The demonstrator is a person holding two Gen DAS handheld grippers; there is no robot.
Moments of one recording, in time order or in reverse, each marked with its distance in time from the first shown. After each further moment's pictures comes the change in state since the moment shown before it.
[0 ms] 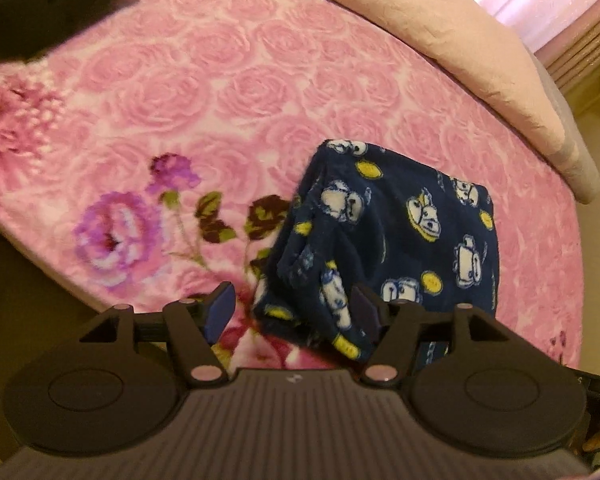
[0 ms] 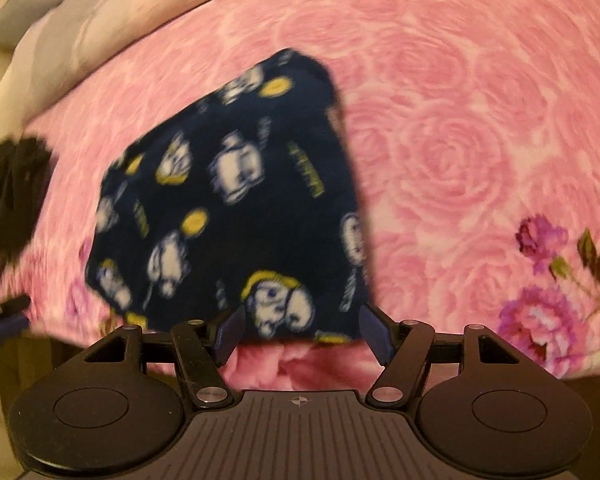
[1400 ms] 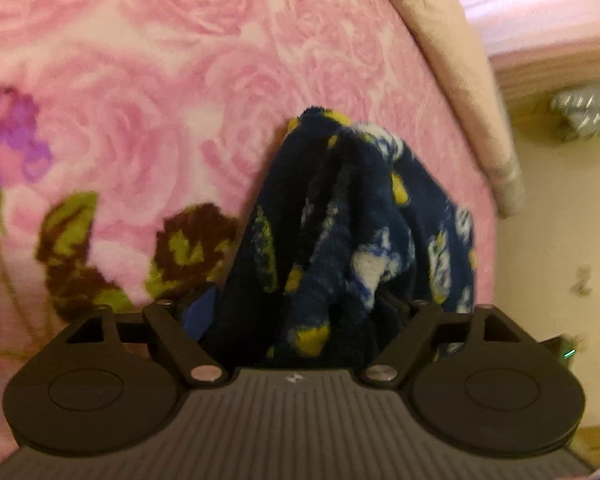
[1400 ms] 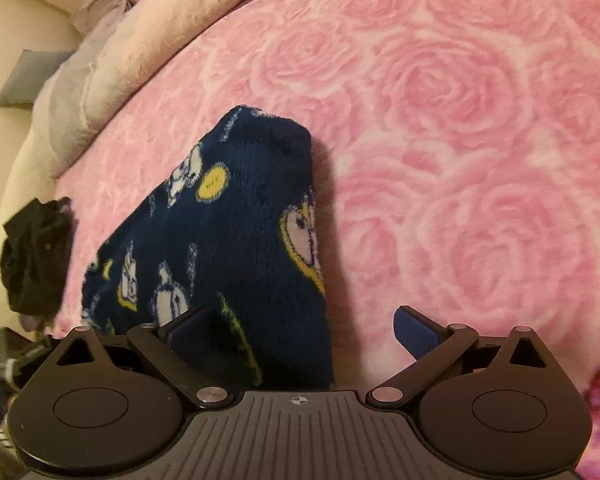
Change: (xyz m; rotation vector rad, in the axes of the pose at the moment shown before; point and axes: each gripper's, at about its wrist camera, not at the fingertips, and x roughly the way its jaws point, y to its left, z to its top) left arm 0.184 0.056 0.048 -0.179 0.167 -0.455; right arm 0.096 -0.068 0.098 0.027 -0.039 0.233
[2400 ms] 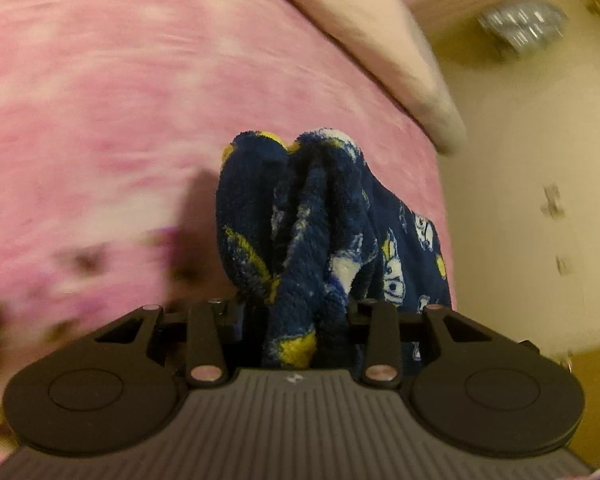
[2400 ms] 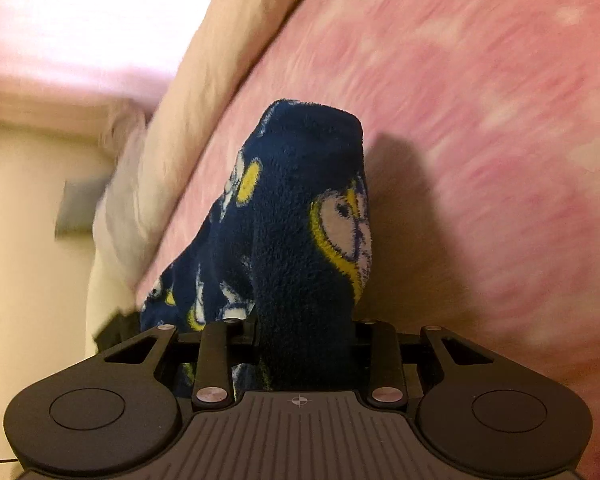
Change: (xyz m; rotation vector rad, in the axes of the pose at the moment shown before) left arm 0.076 -0.168 0.016 0.319 0.135 -0.085; right arm -0.064 -0.063 -0.019 0.341 -0.258 0.245
